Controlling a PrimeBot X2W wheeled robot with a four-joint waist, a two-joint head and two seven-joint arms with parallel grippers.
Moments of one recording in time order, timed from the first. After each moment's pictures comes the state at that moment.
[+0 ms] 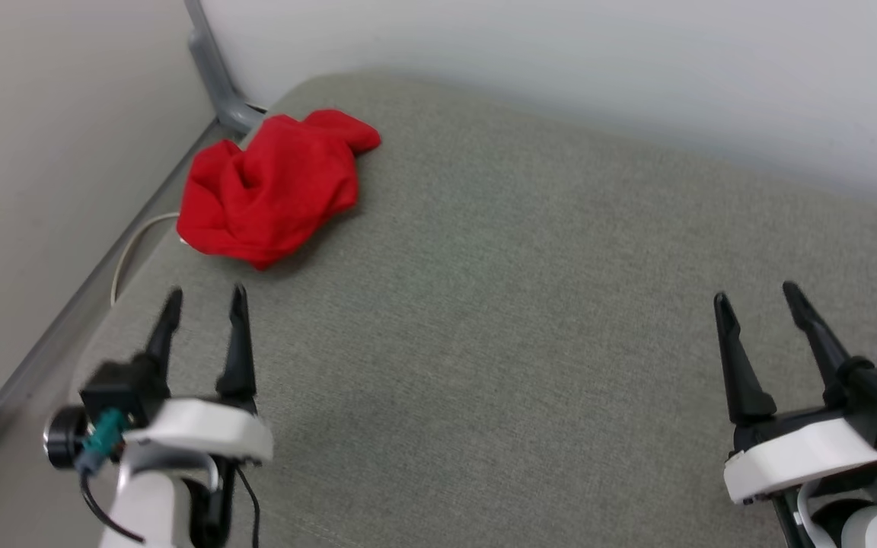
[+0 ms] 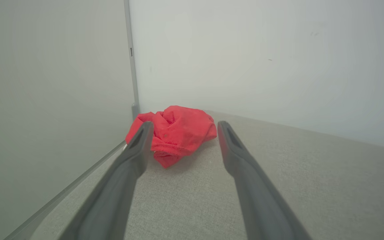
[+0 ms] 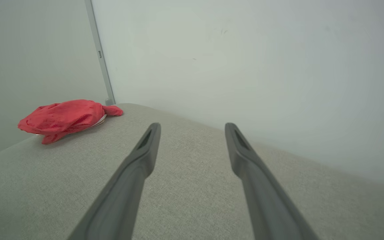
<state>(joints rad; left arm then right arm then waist) -0.16 0.05 0.06 0.19 -0.14 -0.08 -0.26 -0.02 -0.05 -0.03 -0.16 0.06 0.13 -0.01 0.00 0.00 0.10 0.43</state>
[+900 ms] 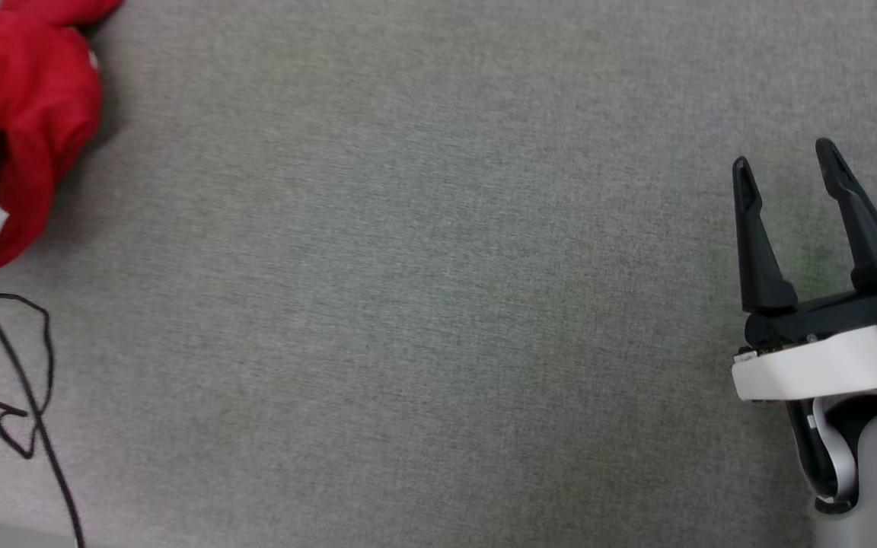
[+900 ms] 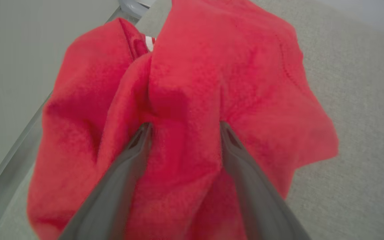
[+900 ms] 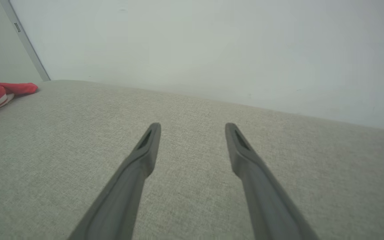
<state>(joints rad) -0.87 0.48 0.11 0.81 -0.52 -0.13 0.32 -0.25 -0.06 0.00 -0.22 0.01 0.13 -0.03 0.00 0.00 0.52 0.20</state>
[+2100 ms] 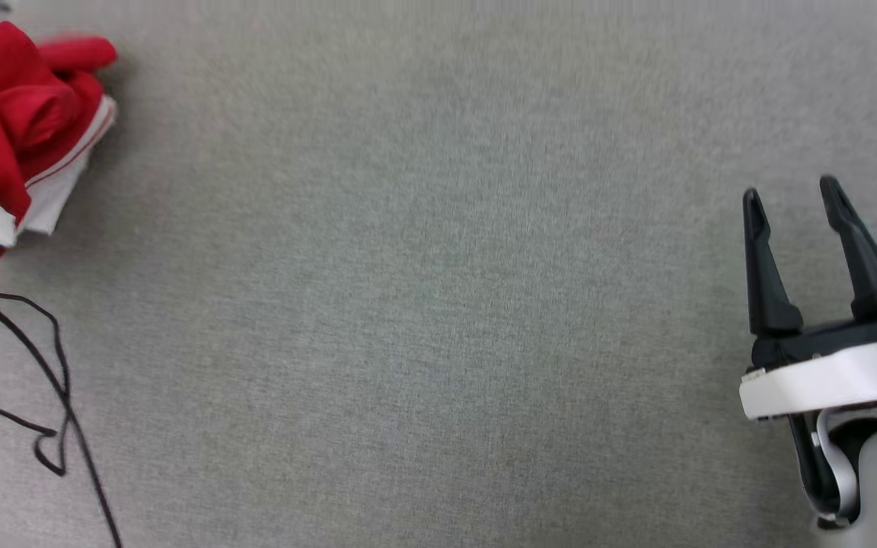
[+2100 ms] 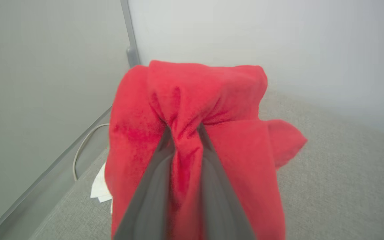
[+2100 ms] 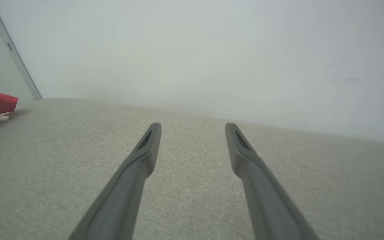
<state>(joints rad) -0.79 0.48 0.12 0.71 -0.50 -0.01 0.13 -0.23 -0.06 -0.04 -0.15 0.04 0.13 -0.06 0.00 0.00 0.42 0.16</state>
